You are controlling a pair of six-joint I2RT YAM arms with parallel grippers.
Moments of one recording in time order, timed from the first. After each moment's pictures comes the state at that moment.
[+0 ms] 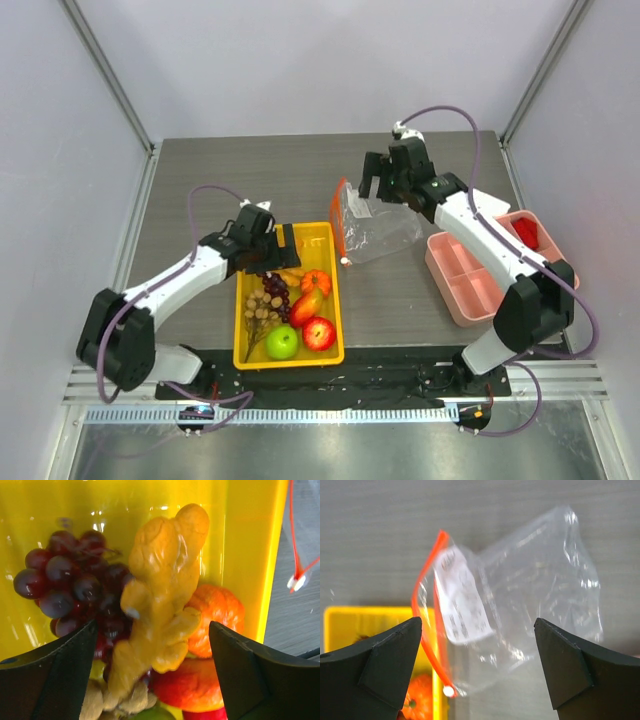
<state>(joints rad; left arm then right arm) -0.52 1.40 0.89 -0.43 0.06 -0.60 0.43 1.58 1.45 -0.51 0.15 0.44</state>
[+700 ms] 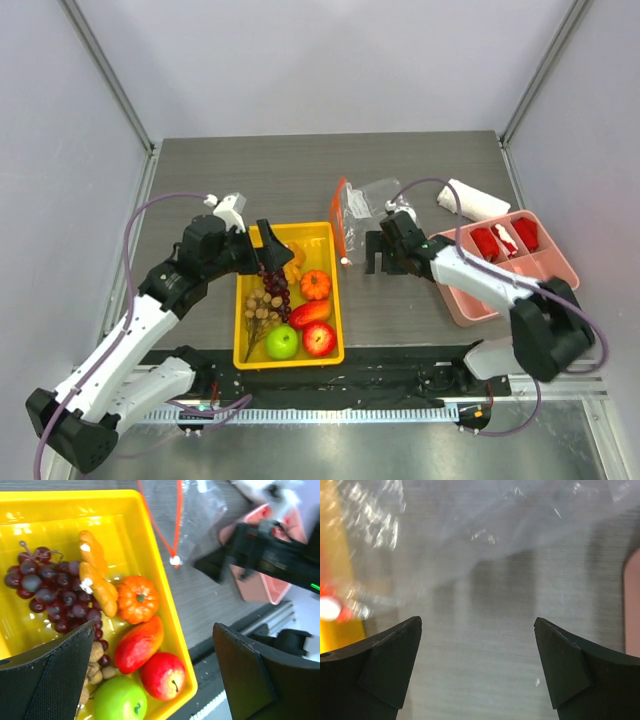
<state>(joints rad) -0.52 0.89 0.86 -0.50 0.14 -0.61 0.57 1.32 0.81 -0.45 0.17 0.49</state>
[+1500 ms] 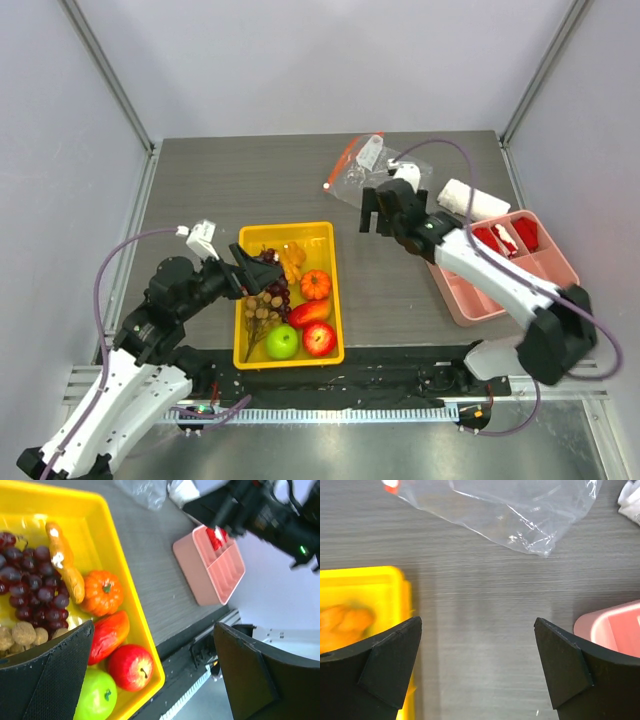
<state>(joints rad) -0.52 0.51 0.66 -0.45 0.20 -0.79 0.60 1.43 1.12 -0.43 0.43 0.46</state>
